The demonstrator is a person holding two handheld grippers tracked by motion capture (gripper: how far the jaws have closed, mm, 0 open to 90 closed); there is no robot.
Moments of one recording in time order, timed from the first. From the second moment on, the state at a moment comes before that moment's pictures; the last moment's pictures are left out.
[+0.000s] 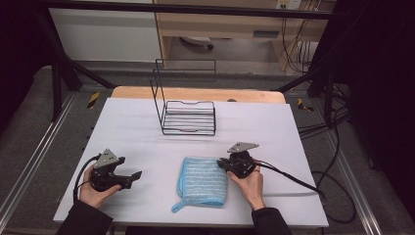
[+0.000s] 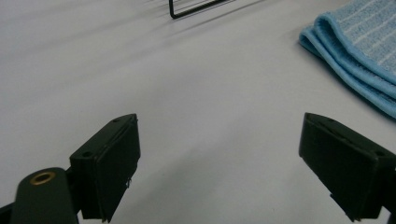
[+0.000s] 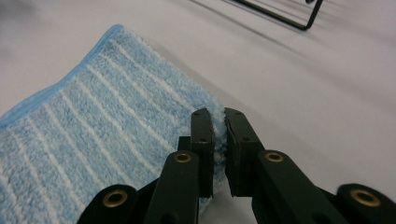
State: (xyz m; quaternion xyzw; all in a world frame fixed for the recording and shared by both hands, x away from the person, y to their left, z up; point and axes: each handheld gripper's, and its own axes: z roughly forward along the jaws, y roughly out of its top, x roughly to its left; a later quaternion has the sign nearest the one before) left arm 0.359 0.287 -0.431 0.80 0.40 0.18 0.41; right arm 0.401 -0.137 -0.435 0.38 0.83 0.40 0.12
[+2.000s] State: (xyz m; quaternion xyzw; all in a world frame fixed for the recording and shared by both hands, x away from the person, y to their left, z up) left arm 0.423 0.139 -0.429 0.83 0.40 0.12 0.37; right arm 0.375 -0.207 -0.442 0.41 0.78 0.45 0.13
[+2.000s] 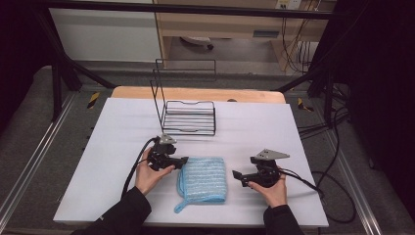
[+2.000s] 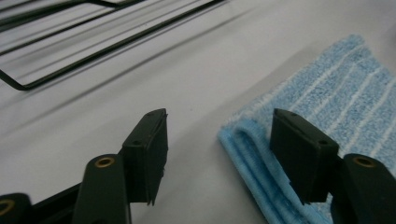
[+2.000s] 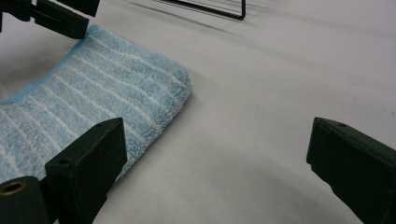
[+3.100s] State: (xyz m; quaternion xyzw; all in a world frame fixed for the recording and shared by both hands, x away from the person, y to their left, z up) left arm 0.418 0.124 -0.443 0.84 0.40 0.07 0.35; right arm 0.386 -0.189 -0.442 0.41 0.78 0.46 0.11
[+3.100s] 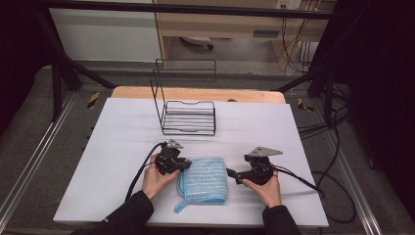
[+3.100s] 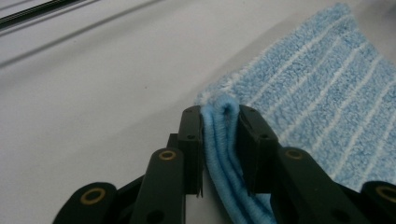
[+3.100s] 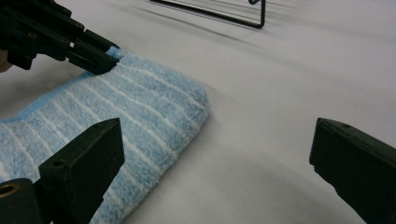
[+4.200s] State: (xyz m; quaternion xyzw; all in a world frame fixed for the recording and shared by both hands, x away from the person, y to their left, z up) left arm 0.416 0.125 -0.446 0.84 0.39 0.08 0.36; right arm 0.410 -0.144 -0.456 0.45 0.79 0.41 0.05
